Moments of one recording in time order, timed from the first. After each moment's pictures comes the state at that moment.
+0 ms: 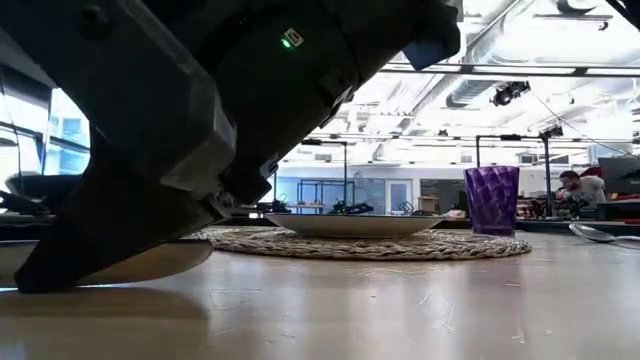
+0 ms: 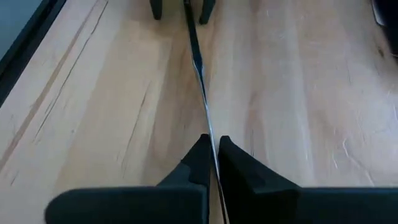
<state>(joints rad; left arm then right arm) -1.13 1.79 0.77 -0.14 -0.68 -1.14 0.43 2.47 1.76 -0.12 0.20 0.23</state>
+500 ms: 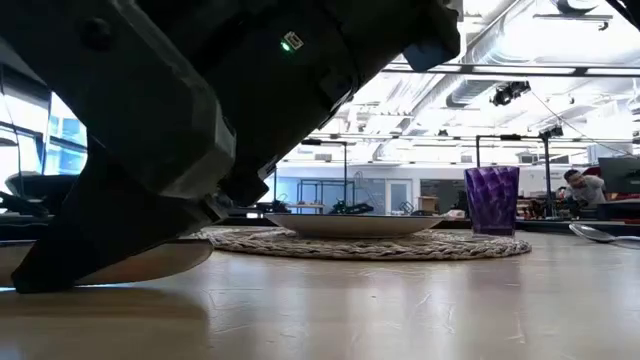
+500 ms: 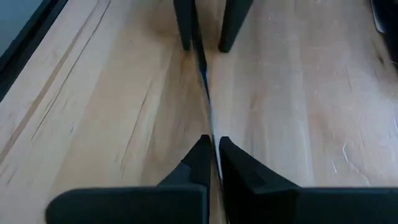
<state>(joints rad) -1.00 1.79 0.77 -0.13 -0.60 -1.08 0.43 2.47 1.75 -0.10 0.20 0.20</state>
